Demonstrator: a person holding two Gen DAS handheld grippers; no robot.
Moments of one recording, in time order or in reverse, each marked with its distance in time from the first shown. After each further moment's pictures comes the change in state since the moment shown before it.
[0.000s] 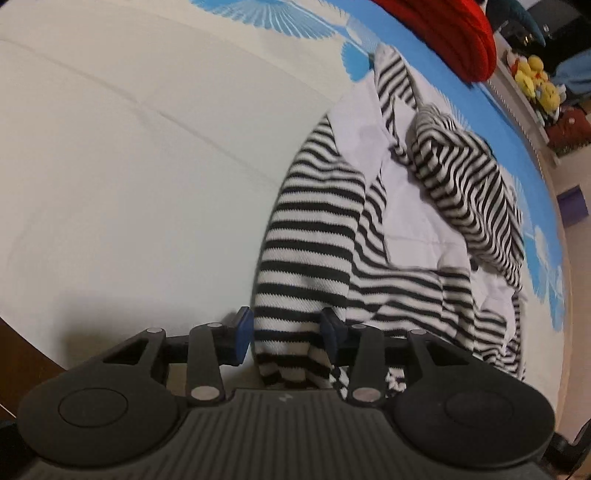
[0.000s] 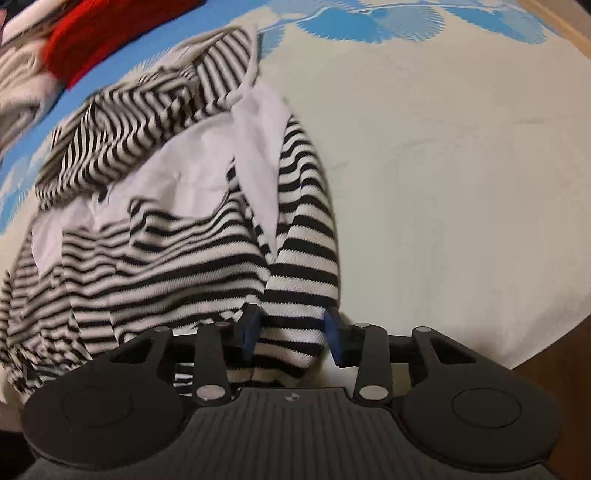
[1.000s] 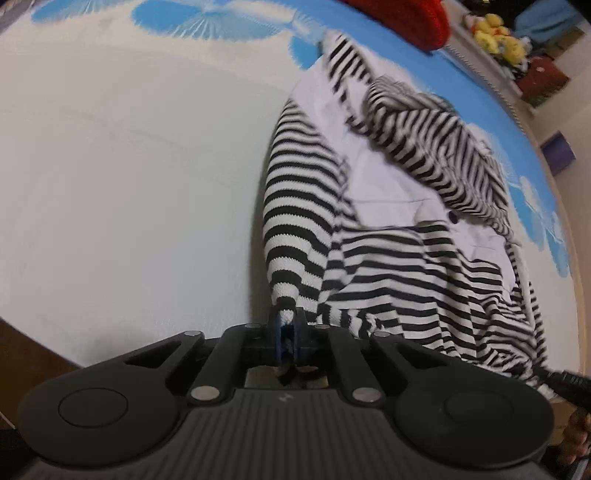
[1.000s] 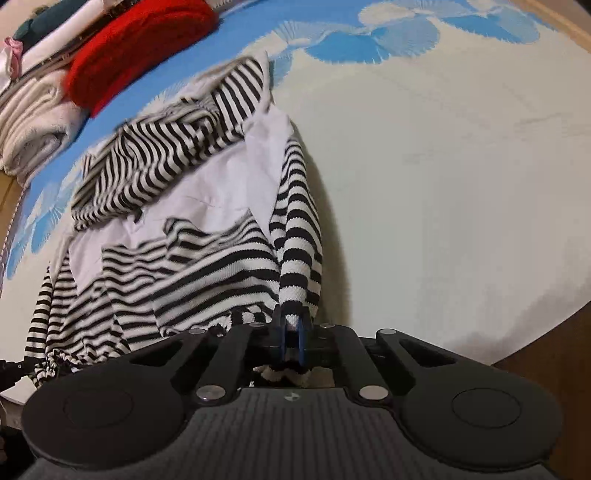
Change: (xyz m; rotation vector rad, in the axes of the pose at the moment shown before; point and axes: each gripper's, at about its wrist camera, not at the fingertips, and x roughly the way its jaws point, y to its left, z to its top) left arm -0.013 -0.018 -0.025 0.145 -0.003 0.004; right arm -0.031 -0.024 -0.004 0.065 -0.016 0.095
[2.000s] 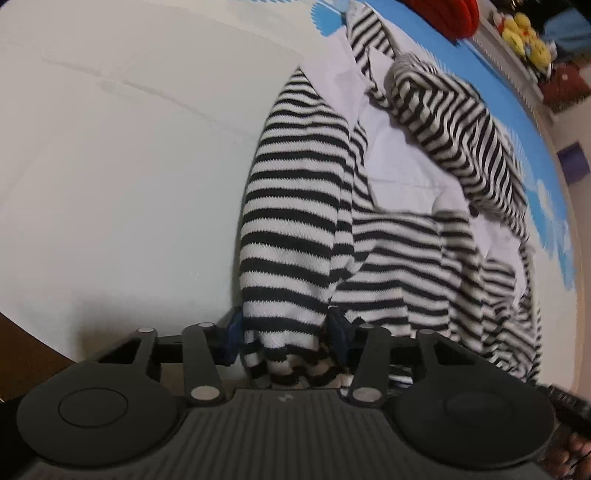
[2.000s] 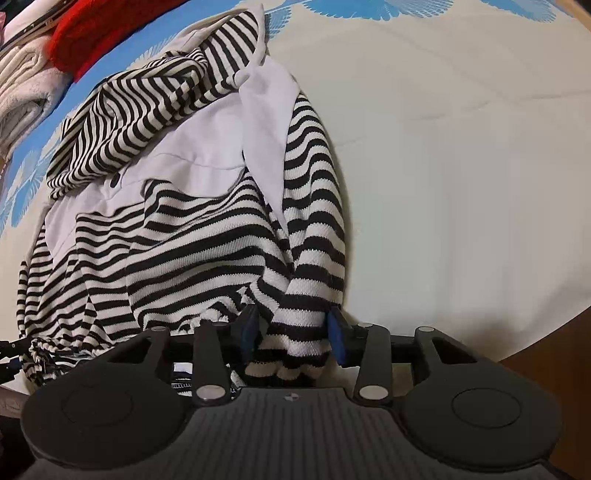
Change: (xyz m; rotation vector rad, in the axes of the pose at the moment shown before) left arm 0.031 -0.003 -0.002 -0.040 0.069 0.016; right arm 0.031 0.014 0.000 -0.026 0.078 -0.046
